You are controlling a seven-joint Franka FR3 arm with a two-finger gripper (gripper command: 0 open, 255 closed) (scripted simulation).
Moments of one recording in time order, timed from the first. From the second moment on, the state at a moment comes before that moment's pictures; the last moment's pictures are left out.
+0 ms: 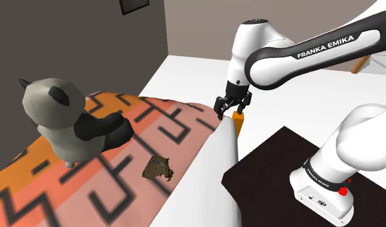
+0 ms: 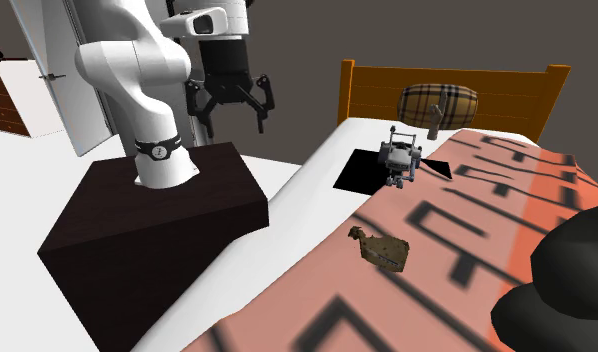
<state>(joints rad) 0.12 -0.47 0.32 -2.65 0.21 2.20 0.50</state>
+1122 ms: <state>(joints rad) 0.18 0.25 0.48 -2.36 -0.16 2.62 1.07</state>
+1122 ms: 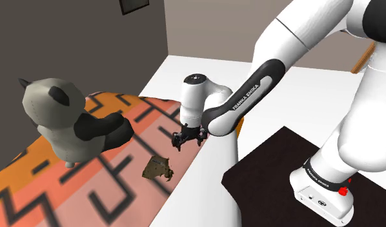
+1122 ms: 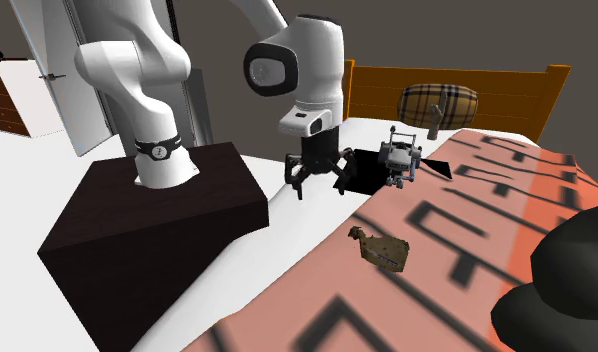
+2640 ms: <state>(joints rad) 0.44 0.72 0.29 -1.98 -0.38 2.71 1.34</state>
